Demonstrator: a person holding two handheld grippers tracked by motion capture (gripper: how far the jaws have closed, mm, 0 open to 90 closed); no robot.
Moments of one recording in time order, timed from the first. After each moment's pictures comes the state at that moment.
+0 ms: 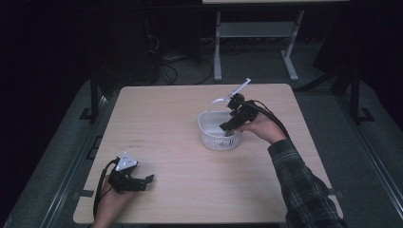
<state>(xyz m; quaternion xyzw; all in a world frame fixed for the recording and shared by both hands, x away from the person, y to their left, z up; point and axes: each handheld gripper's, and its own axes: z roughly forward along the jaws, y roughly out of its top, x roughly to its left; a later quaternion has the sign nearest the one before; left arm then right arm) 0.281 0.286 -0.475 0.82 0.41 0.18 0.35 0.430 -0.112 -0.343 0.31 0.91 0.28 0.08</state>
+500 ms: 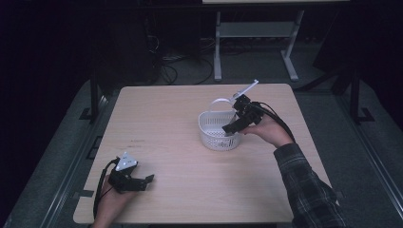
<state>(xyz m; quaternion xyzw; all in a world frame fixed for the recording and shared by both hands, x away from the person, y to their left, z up) 0.281 0.286 -0.475 0.82 0.40 0.18 0.35 0.418 -0.127 -0.341 0.33 0.89 0.30 0.08</state>
